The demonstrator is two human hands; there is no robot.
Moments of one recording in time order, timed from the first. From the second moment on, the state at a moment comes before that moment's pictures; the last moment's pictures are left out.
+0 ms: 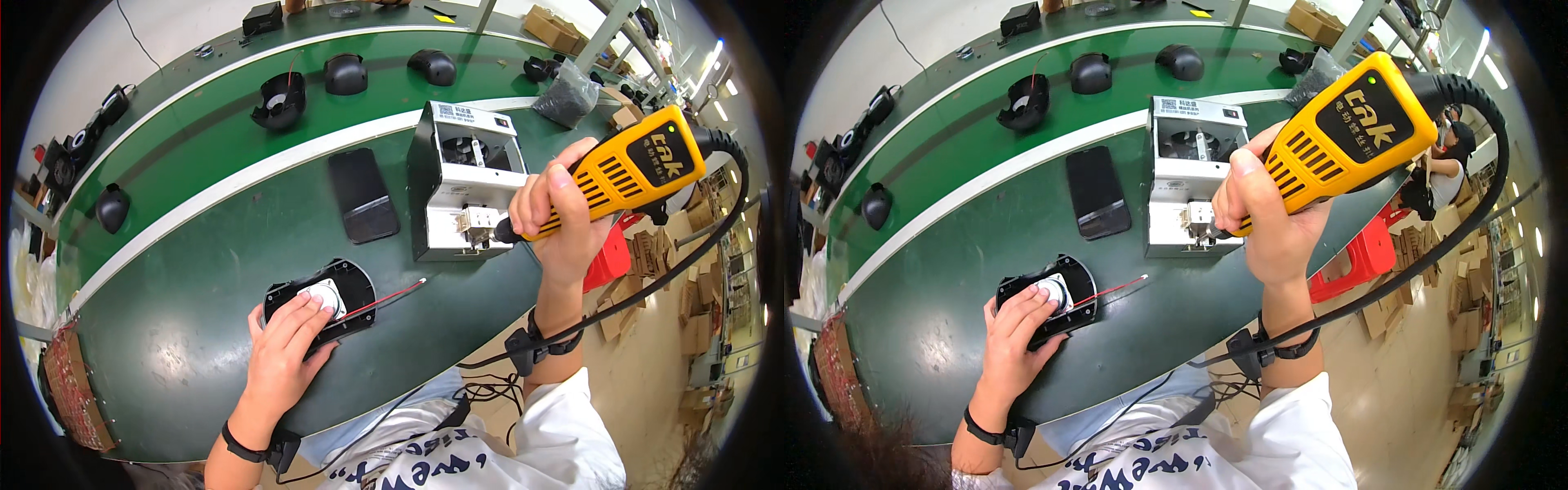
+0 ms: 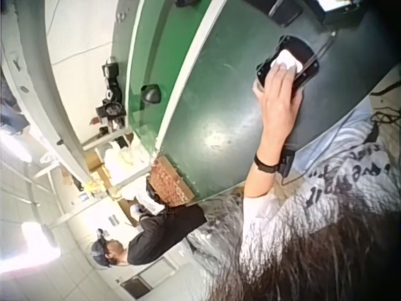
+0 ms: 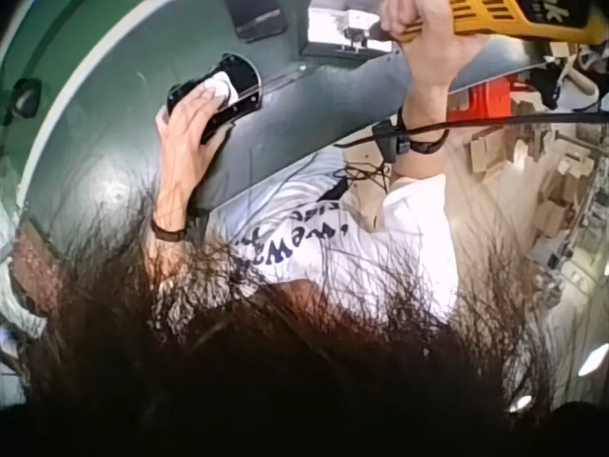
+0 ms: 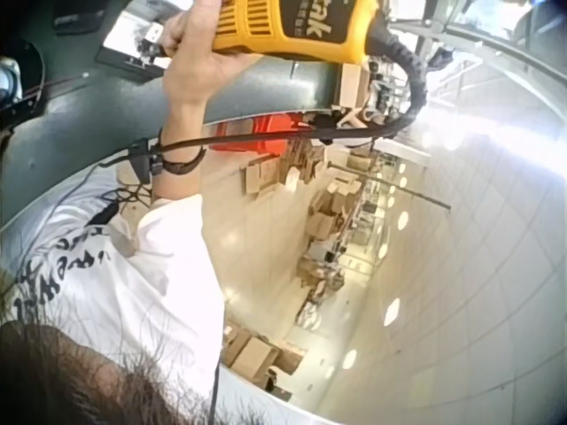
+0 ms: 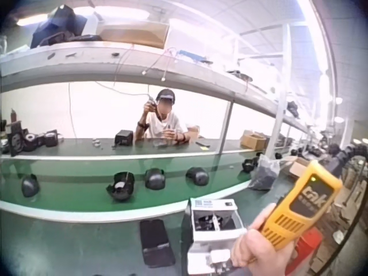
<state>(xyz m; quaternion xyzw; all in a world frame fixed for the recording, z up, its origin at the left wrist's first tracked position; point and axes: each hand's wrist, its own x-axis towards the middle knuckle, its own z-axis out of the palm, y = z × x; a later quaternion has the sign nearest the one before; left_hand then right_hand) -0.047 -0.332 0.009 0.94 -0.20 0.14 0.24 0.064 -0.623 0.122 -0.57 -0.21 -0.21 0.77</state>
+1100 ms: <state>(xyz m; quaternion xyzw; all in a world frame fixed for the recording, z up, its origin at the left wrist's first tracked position) -0.050 -0.324 -0.001 0.94 -0.21 0.19 0.20 0.061 -0.453 0.114 -0.58 -0.44 0.07 0.69</state>
